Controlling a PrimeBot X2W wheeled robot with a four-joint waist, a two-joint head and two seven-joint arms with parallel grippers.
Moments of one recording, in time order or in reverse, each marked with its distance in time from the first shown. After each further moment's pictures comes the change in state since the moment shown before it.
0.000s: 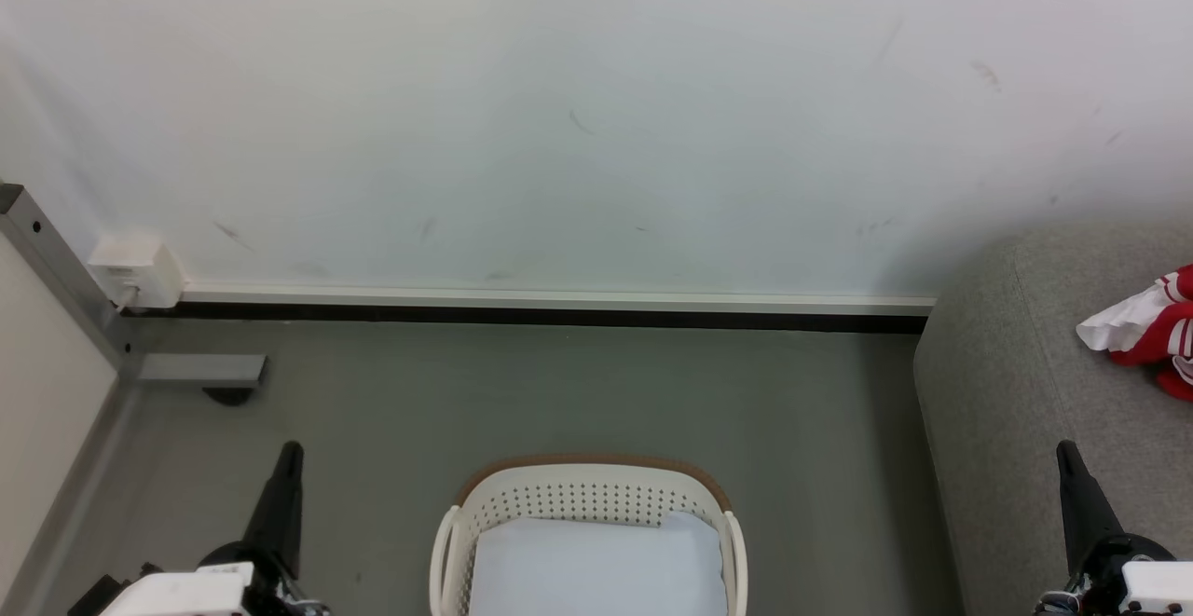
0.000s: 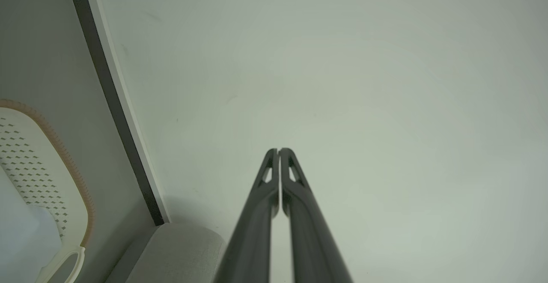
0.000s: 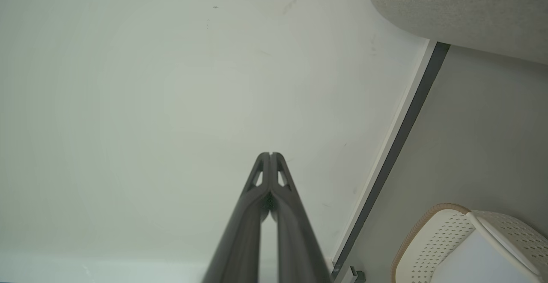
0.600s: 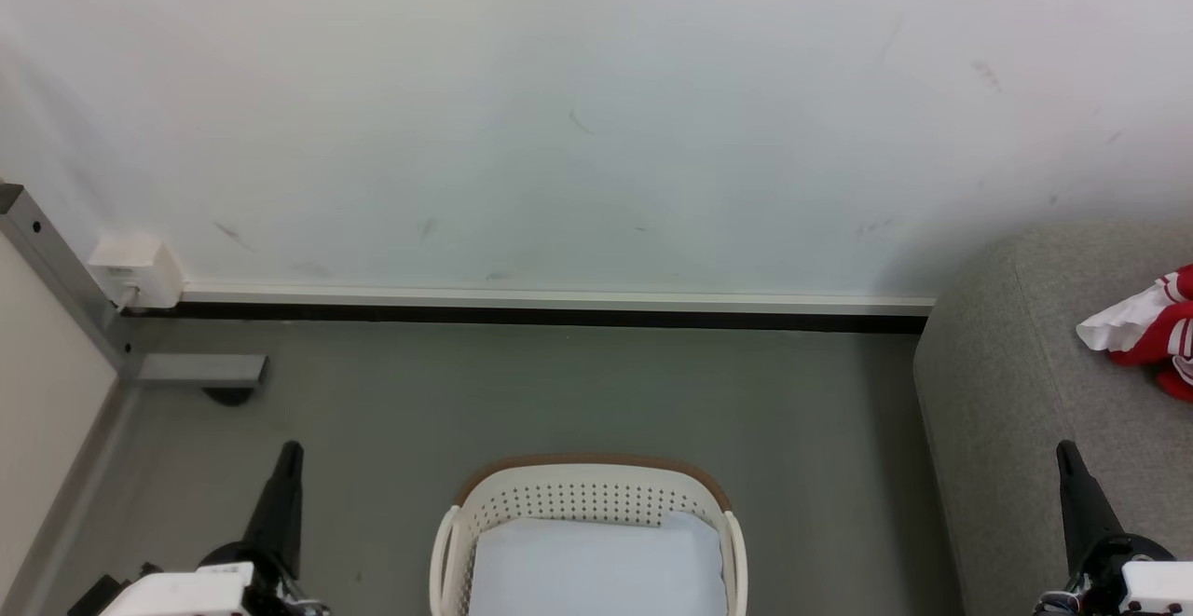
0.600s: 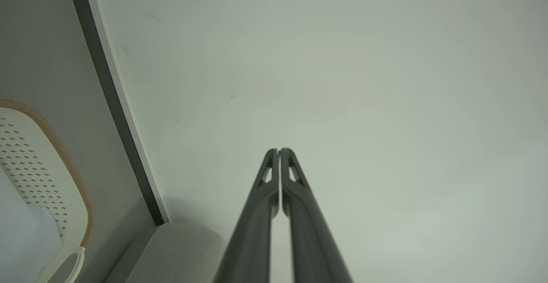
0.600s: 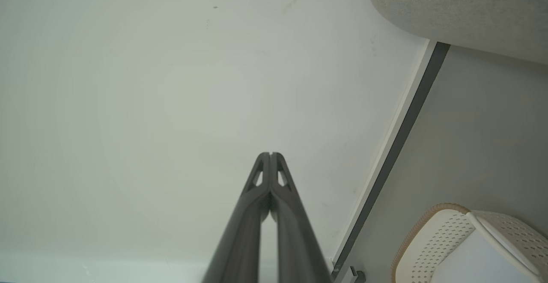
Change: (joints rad) left arm 0.000 0.000 0.000 0.000 0.000 0.000 0.000; right arm 0.000 0.000 0.000 0.000 0.000 0.000 0.000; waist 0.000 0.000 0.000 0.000
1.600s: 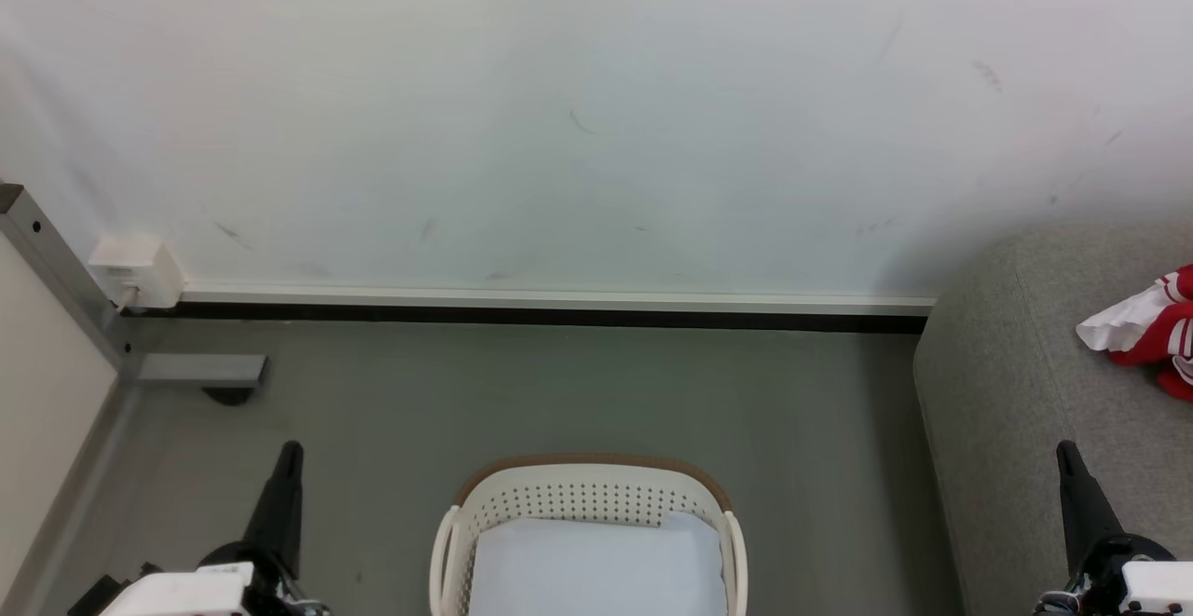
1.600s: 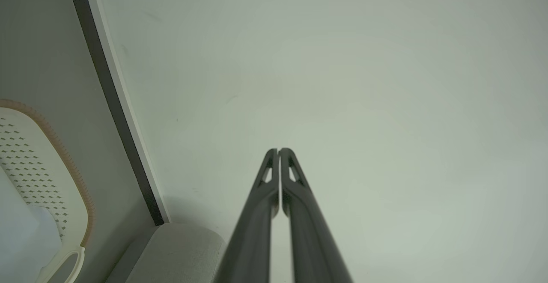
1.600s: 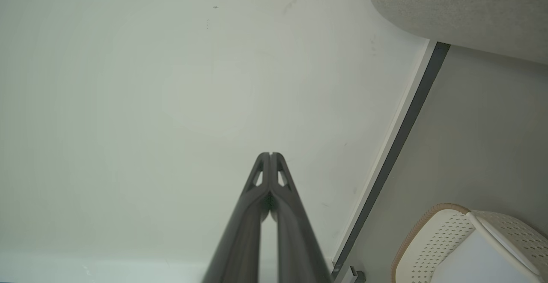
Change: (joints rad) left arm 0.000 0.000 0.000 0.000 0.000 0.000 0.000; right arm 0.000 0.000 0.000 0.000 0.000 0.000 0.000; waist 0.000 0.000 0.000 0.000
